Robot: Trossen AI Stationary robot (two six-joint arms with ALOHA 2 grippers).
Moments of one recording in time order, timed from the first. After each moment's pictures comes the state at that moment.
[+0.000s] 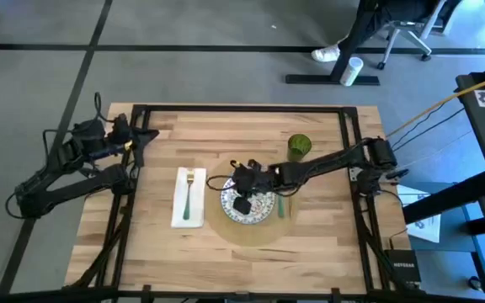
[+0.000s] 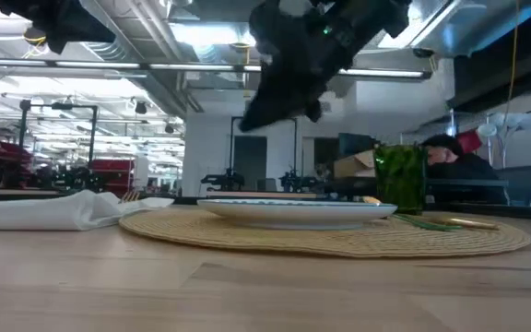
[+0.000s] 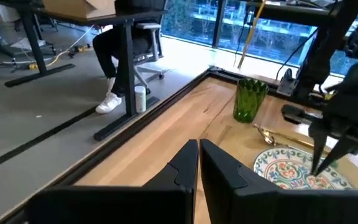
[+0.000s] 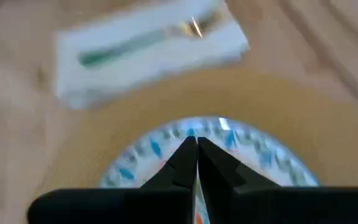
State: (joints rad) left arm 0.53 0.28 0.66 -0.62 -0.01 -0.04; right arm 0.11 1.80 1.18 -0.09 0.13 0.33
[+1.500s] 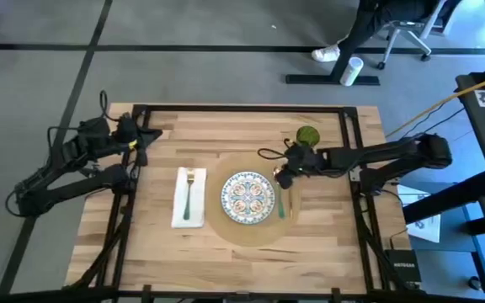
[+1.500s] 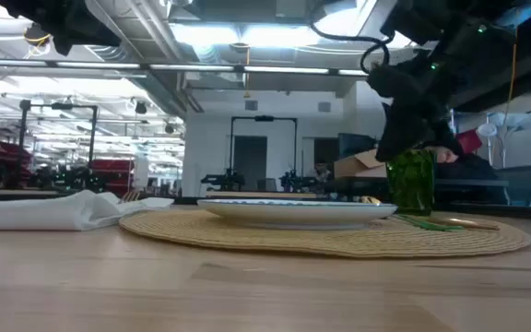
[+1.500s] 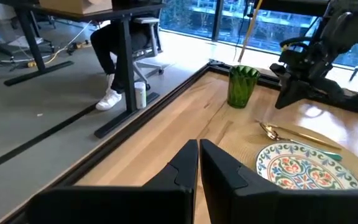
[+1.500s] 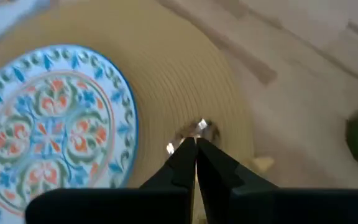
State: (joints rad) left arm 0.53 0.33 0.66 -0.60 -0.01 -0.02; right arm -0.03 1.29 0.70 -0.38 0.26 0.75
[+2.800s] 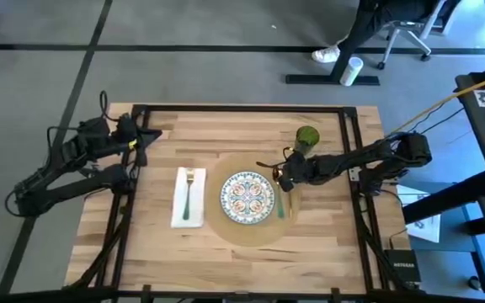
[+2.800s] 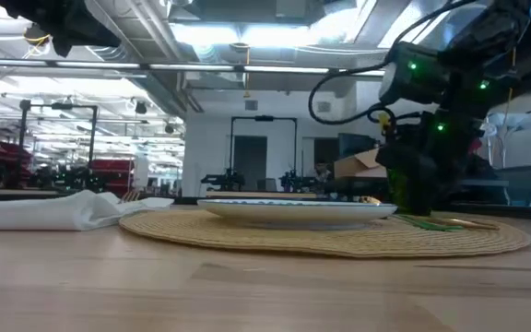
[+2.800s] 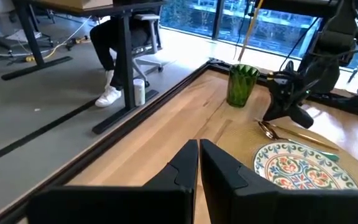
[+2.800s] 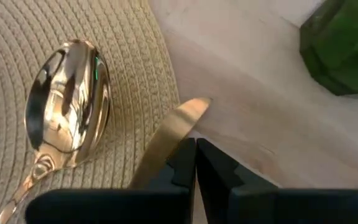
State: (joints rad) left arm 0.53 0.33 0.66 -0.61 -0.01 -0.04; right arm -0.03 1.52 0.61 -0.37 0.38 0.91
